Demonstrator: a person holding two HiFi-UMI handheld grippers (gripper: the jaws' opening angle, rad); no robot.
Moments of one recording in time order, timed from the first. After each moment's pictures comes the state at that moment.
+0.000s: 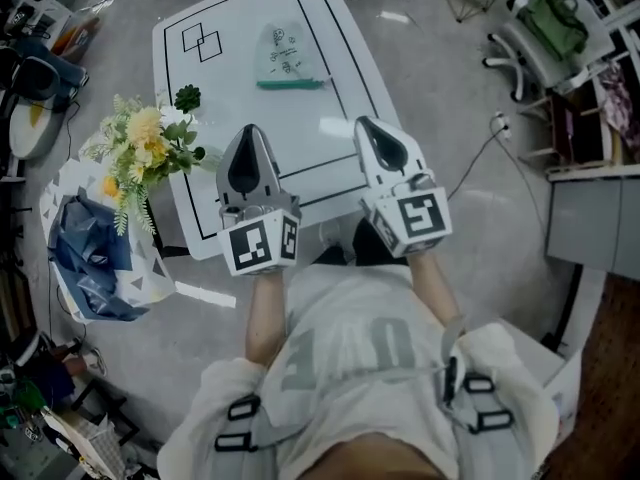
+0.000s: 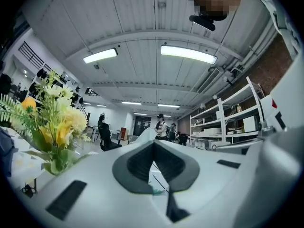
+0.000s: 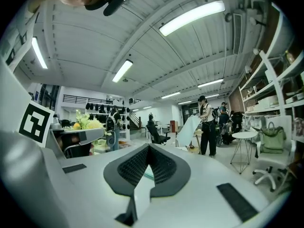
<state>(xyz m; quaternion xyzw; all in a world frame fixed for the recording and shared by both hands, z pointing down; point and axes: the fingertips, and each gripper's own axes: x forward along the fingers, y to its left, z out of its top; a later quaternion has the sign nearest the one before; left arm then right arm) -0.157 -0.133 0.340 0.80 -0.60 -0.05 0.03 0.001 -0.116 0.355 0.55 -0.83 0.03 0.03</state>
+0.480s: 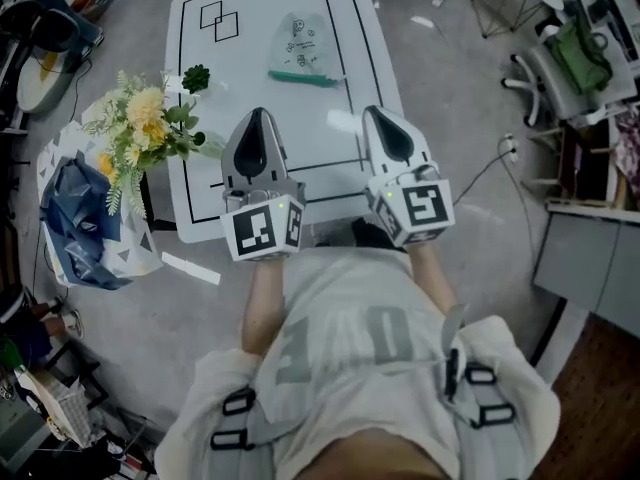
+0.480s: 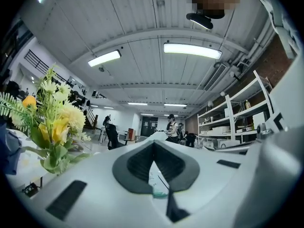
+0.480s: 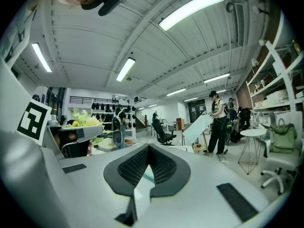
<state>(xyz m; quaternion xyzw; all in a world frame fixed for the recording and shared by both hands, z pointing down) -0.146 -0.158 0.342 0.77 -0.64 -0.05 0.03 0.013 -0.160 0.367 0.52 -0.86 0.04 0.04</state>
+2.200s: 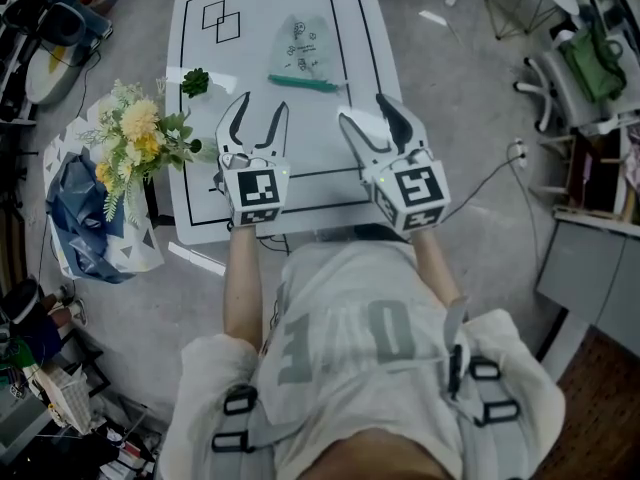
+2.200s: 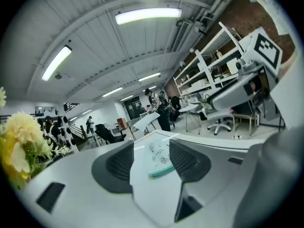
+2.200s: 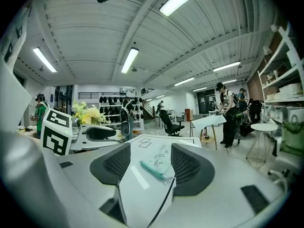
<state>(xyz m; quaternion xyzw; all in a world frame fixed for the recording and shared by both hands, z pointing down) -0.134 -0.224 0.416 0.79 -0.57 0.22 -0.08 0.013 -0.198 0.402 0.47 -0.88 0.08 0.09</state>
